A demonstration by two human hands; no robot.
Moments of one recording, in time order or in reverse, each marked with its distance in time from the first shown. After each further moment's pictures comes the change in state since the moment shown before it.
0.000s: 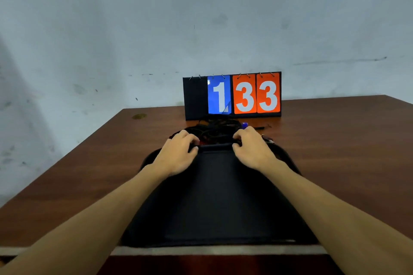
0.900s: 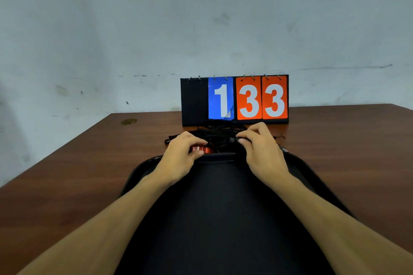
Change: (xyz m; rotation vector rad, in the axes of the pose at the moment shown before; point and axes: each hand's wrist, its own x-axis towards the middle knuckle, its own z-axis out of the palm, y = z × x) left_hand 0.030 -0.017 0.025 -0.275 0.208 0.108; right_hand 0.017 0.009 0.027 0.026 0.321 -0.067
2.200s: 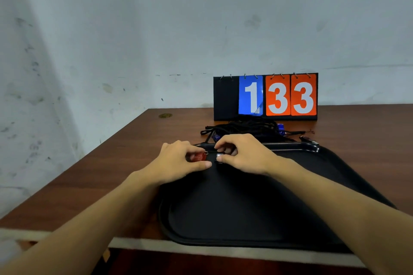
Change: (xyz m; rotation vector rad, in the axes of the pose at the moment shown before) left_hand -0.076 -0.022 -0.083 0.246 -0.244 -0.135; right_hand -0.018 -0.088 0.022 0.151 -0.496 -0.288
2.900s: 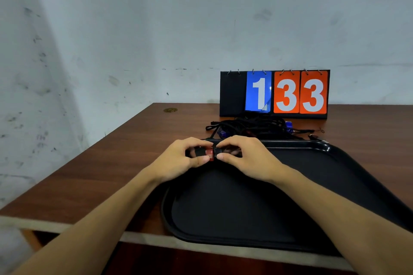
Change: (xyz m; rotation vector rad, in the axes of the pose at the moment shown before) left_hand -0.005 -0.011 0.011 -0.532 0.031 0.034; right_hand -0.008 0.000 0.015 0.073 0.070 -0.053
